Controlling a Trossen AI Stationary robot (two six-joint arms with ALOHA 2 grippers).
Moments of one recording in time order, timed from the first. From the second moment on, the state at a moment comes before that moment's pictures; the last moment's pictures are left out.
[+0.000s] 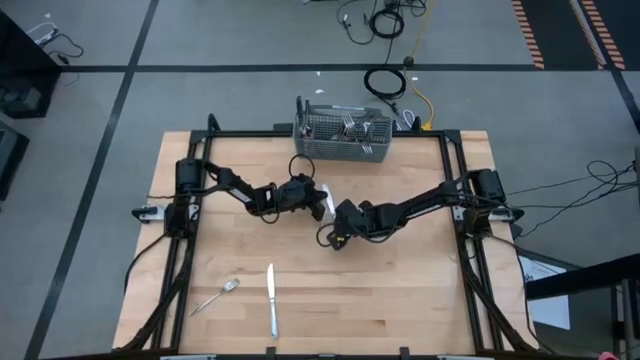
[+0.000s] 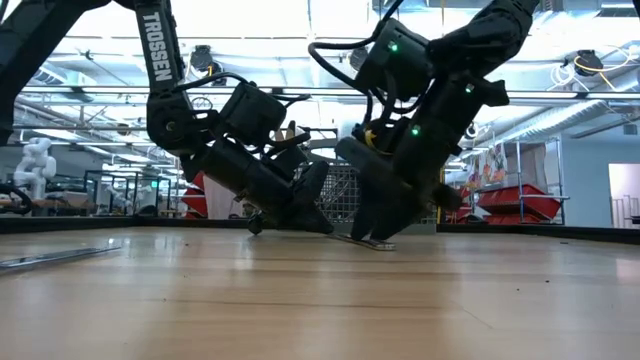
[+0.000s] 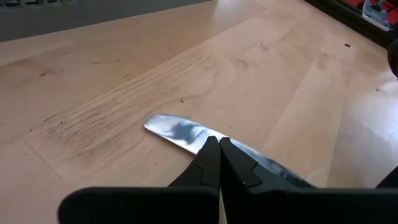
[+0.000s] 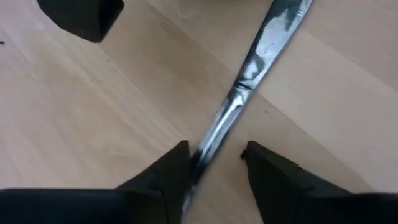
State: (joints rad) left arm 0.19 2.07 0.73 0.76 -0.18 -0.49; right arm 0.10 1.95 0.97 -0.16 0.28 0.90
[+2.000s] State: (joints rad) left arm 0.36 1.67 0.75 0.51 0.33 -0.05; right arm 0.33 1.67 0.96 -0.63 0.53 1.16
